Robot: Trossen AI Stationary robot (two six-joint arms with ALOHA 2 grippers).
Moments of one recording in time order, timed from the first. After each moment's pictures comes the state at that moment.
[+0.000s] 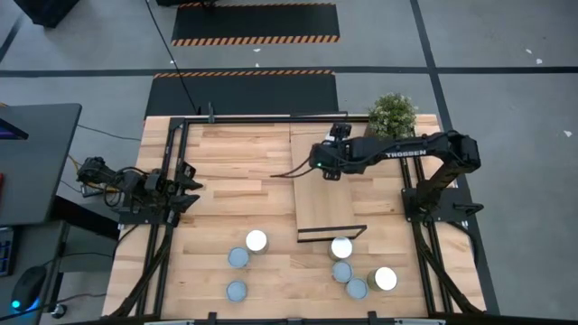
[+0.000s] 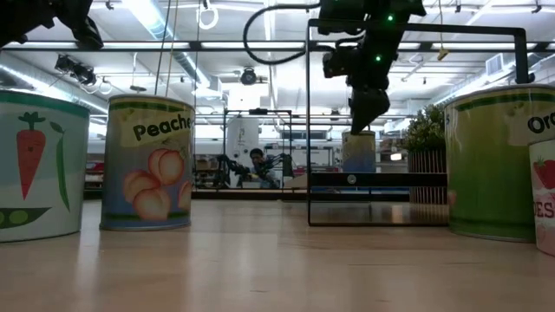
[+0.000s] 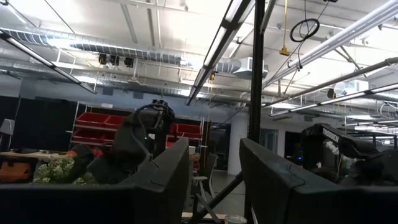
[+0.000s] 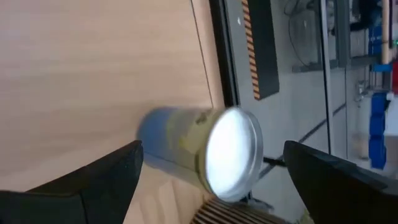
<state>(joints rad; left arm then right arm) -0.43 0.01 0.01 0.57 -0.32 0.04 -0.14 1.61 1.25 -0.87 0.73 -0.11</state>
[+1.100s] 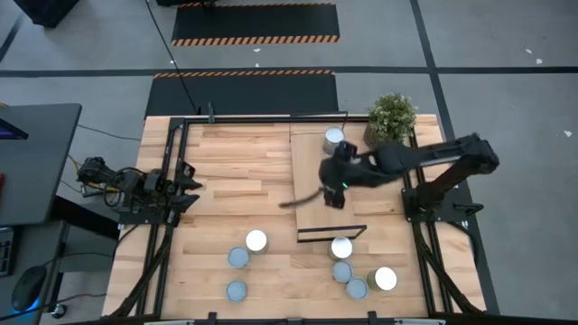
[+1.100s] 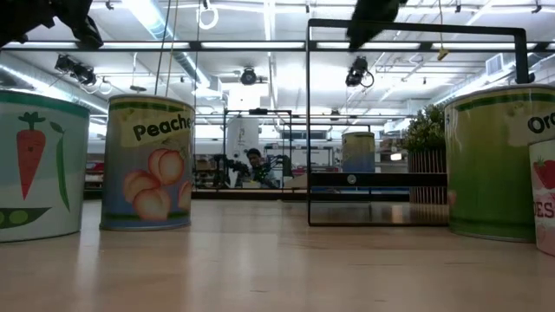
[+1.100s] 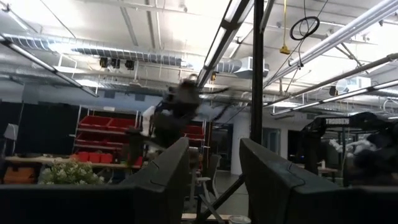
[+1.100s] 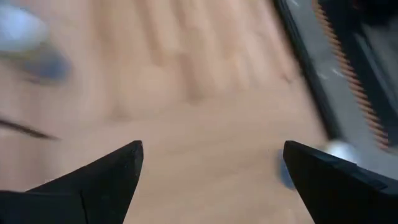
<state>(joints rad) -0.43 0.01 0.01 0.57 -0.32 0.08 0.18 1.47 1.45 -1.00 0.45 0.26</state>
